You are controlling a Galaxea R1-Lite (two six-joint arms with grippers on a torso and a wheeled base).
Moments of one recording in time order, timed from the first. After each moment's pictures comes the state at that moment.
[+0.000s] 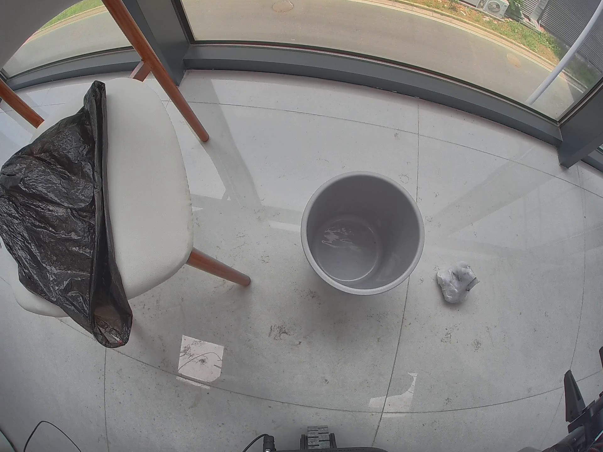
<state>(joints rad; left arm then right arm) -0.01 0.59 -0.54 -0.16 -0.08 -0.41 0.00 0.02 -0.02 0.00 -0.01 0.00</state>
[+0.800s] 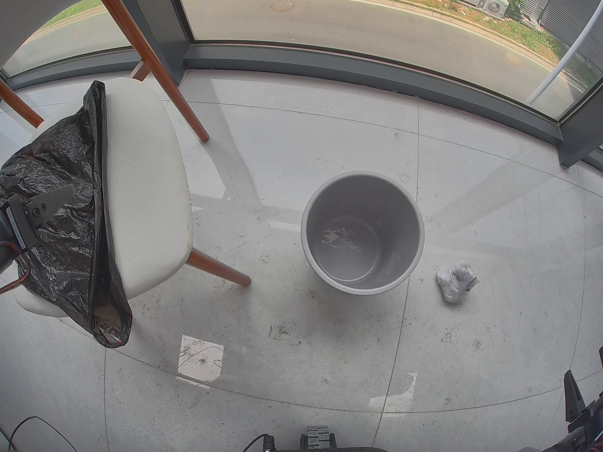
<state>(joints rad) -0.02 1.06 -0.76 -0.16 -0.07 -0.28 0.00 0.02 -0.02 0.00 -0.01 0.00</state>
